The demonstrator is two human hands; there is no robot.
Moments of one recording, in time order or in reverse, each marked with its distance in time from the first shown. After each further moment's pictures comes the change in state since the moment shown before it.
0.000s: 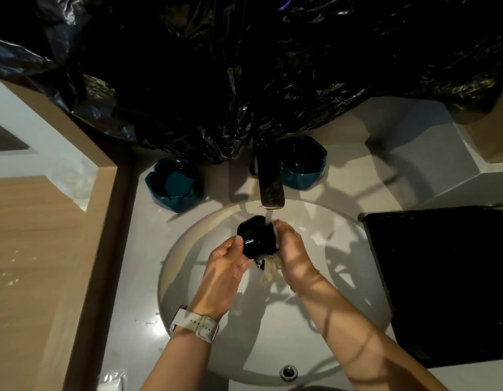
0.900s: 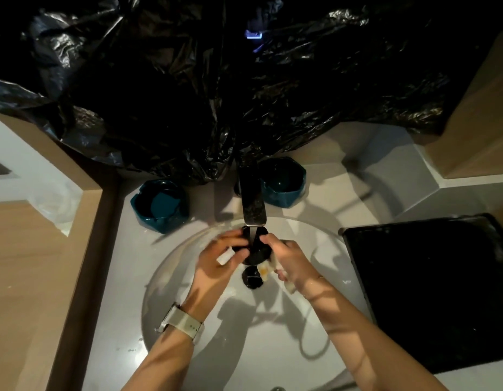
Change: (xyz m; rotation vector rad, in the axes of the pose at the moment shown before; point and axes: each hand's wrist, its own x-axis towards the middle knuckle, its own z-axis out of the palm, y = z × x) left_hand 0.031 0.006 -0.002 0.829 0.070 0.440; right_hand -0.001 -0.028 -0.034 -0.364 -0.054 0.034
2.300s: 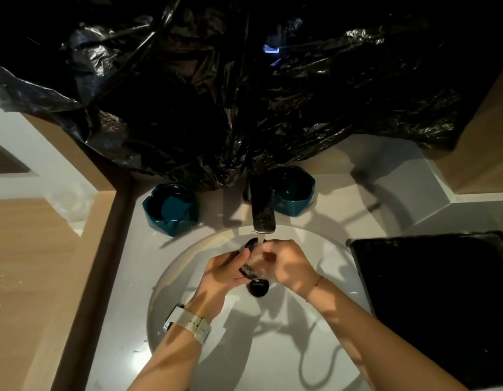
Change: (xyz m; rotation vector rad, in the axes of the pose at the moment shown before) left_hand 0.001 0.002 0.001 -0.529 -0.145 -0.508; right_hand 0.006 -0.008 0.006 -0.687 -0.126 -0.619
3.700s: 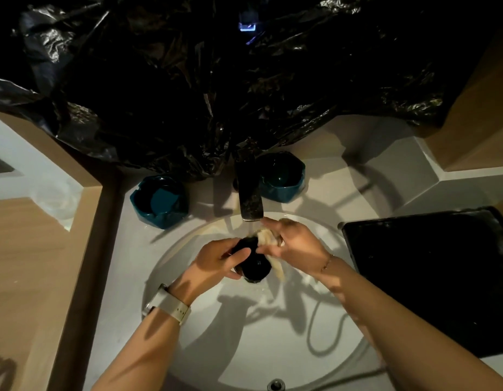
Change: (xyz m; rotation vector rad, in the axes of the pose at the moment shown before) left_hand 0.002 0.018 -0.008 0.539 -0.157 0.054; right_hand -0.001 0.028 -0.028 -0.321 -0.023 -0.067
